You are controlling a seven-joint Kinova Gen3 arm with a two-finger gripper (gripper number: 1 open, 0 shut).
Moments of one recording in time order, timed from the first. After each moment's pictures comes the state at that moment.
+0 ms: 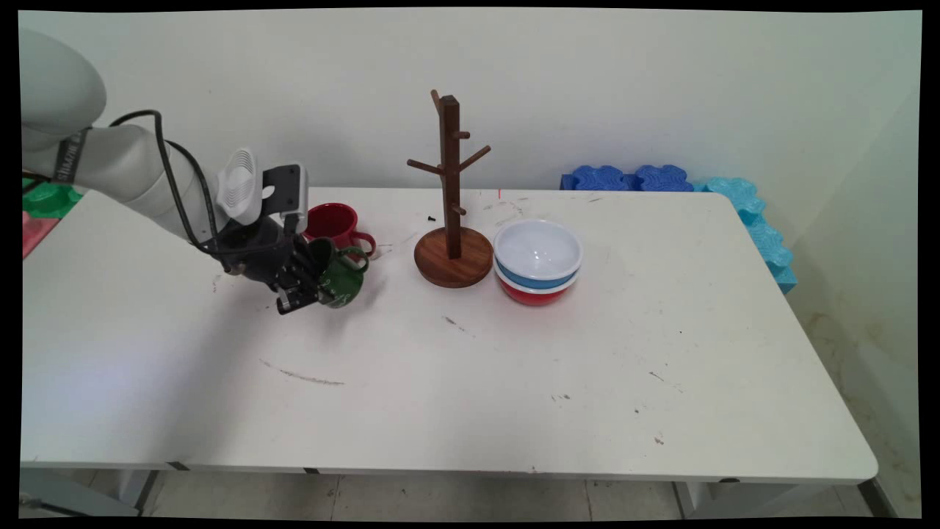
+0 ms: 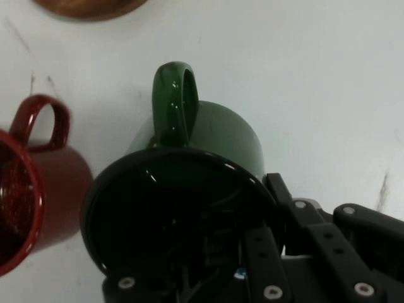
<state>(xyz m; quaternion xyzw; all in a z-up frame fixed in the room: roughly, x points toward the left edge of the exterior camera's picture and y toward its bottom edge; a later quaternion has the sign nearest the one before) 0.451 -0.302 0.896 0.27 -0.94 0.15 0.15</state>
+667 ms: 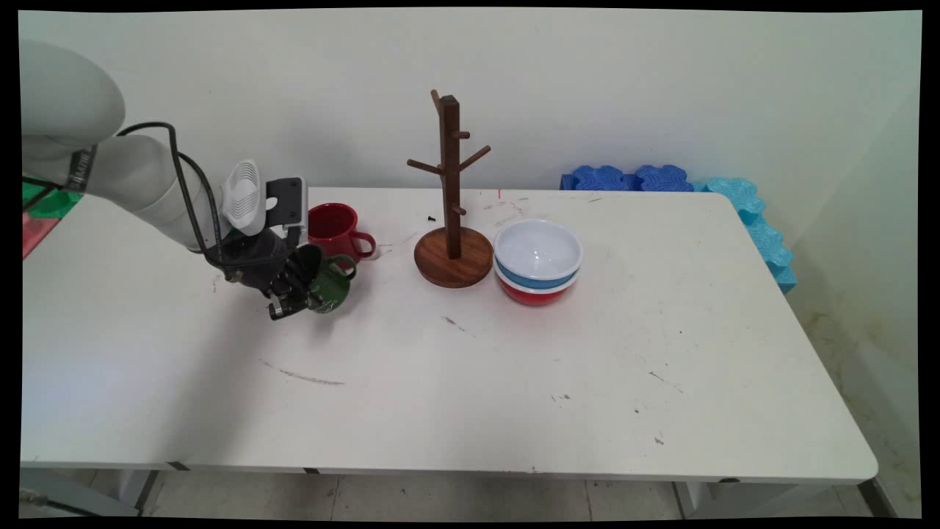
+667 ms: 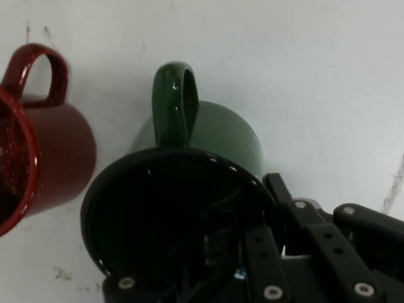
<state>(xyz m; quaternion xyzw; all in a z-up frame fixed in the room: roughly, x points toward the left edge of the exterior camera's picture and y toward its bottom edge) 0.453 -0.304 0.885 0.28 -0.94 0.15 0.11</state>
